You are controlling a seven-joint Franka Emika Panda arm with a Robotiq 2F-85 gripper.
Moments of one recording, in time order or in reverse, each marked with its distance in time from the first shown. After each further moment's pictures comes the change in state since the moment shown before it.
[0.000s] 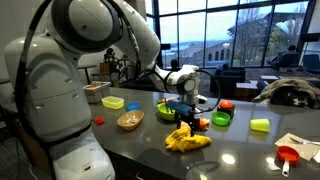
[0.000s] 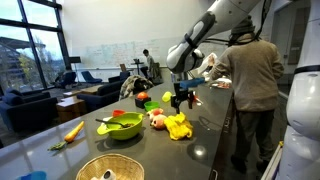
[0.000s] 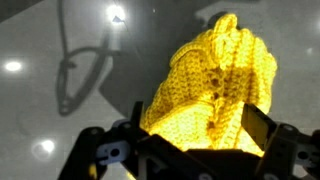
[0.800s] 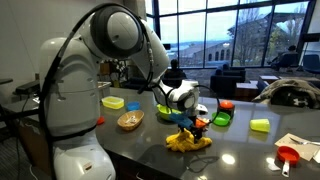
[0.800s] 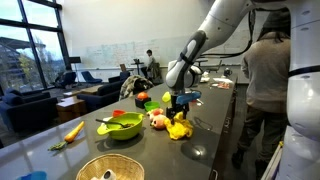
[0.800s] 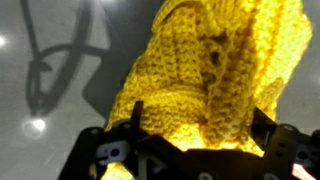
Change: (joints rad) arm 0.017 0.153 0.004 -0.044 0.026 0.329 -0.001
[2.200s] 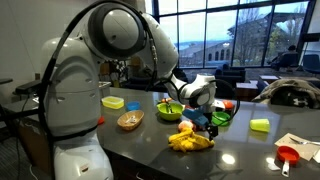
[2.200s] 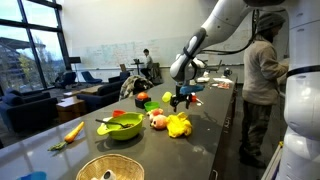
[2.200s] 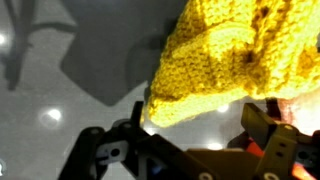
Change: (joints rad) arm -0.066 0.011 -0.070 0.099 0.056 0.001 -0.061
